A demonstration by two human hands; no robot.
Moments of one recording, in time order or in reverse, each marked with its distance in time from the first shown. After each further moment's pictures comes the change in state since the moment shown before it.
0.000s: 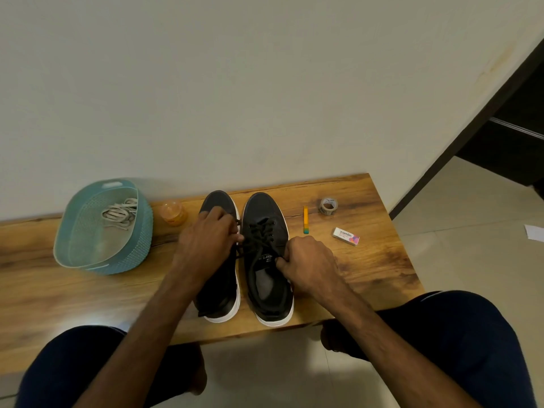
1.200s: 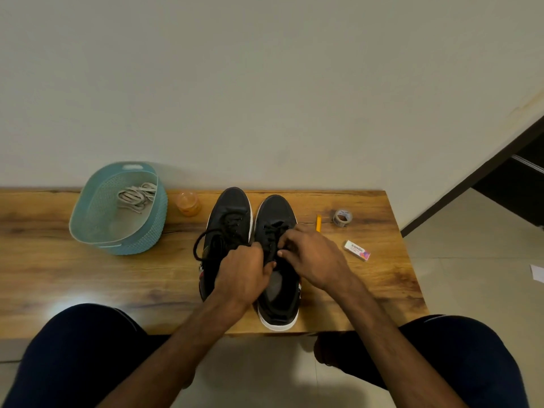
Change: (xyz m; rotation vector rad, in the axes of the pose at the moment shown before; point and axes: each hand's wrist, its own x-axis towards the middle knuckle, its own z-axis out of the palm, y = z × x) left_hand -0.032 0.046 0.032 -0.215 -0.129 -0.198; right_hand 0.020 0.000 -0.008 0.030 0.061 -0.340
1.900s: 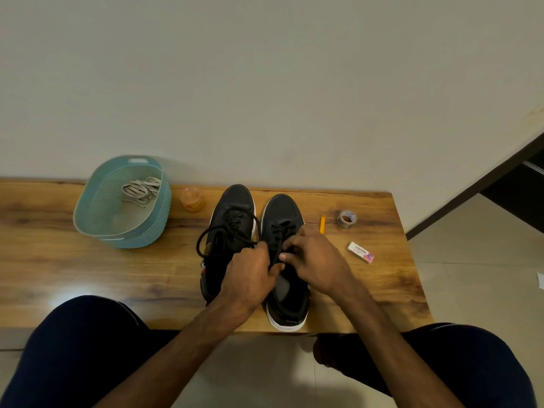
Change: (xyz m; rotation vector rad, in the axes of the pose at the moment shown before) left_hand 0.000 0.000 0.016 -0.189 0.022 -0.033; right_hand -0.002 0.003 0.009 0.070 -0.072 0.034
